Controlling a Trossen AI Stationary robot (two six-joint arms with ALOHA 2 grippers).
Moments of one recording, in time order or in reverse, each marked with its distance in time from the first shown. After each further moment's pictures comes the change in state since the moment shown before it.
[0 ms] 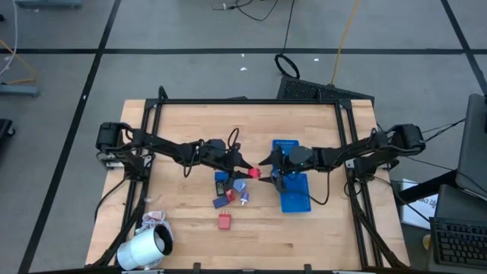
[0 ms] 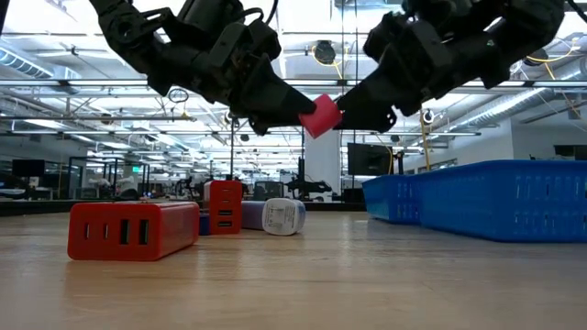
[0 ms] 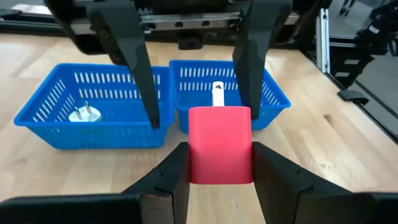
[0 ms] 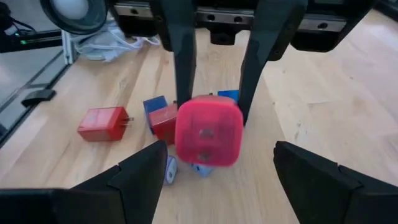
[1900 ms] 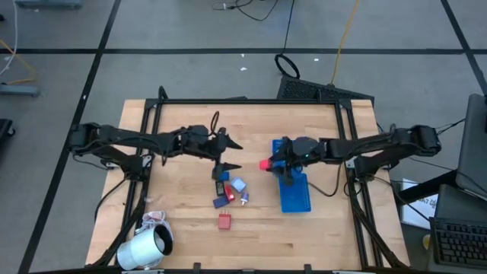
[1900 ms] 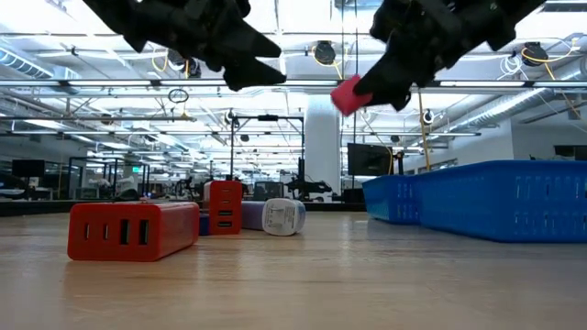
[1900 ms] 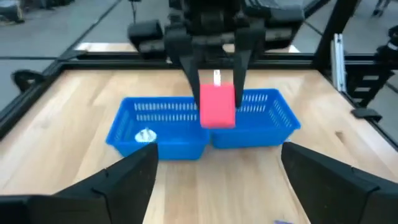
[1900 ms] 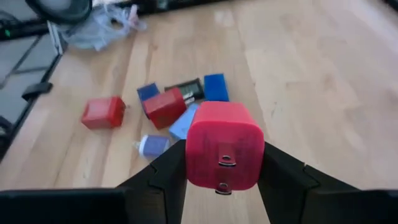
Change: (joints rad) left arm 0.058 -0.318 -0.002 -0.276 -0.072 0.067; right arm -0.043 -0.214 0.117 -0.463 0.002 0.033
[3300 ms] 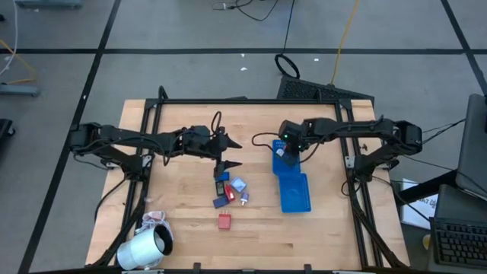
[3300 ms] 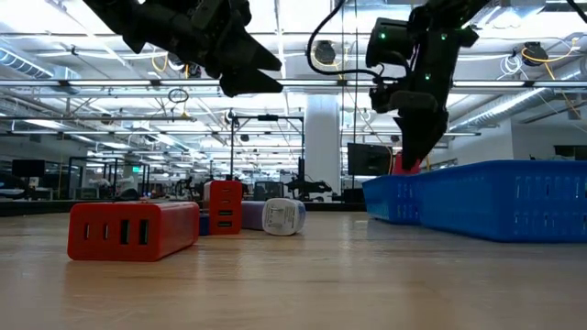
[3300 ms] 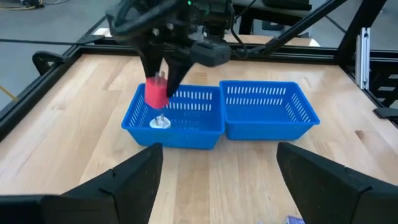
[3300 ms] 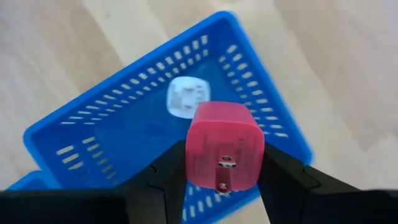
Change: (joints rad) left arm 0.000 0.012 0.001 -0.032 -0.055 -0.032; right arm -0.256 0.217 0.262 -0.788 0.105 0.128
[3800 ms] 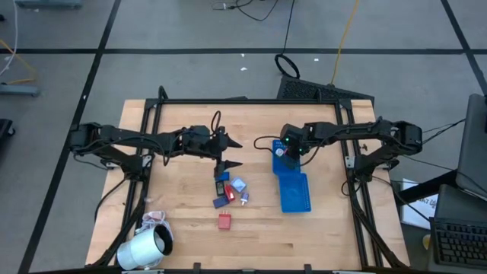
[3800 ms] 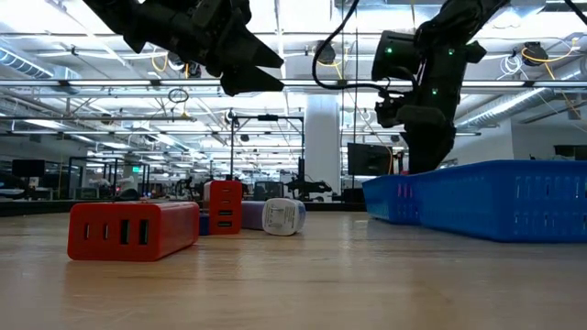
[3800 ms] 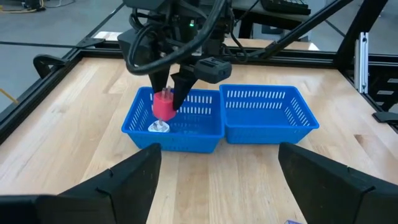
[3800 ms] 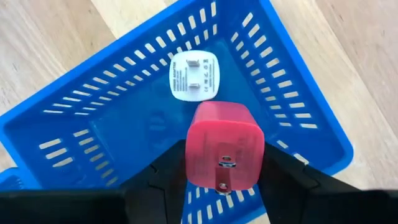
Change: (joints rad) left arm 0.000 0.000 0.000 0.014 0.000 -0.004; right arm -0.005 0.000 -0.097 0.099 -0.028 0.015
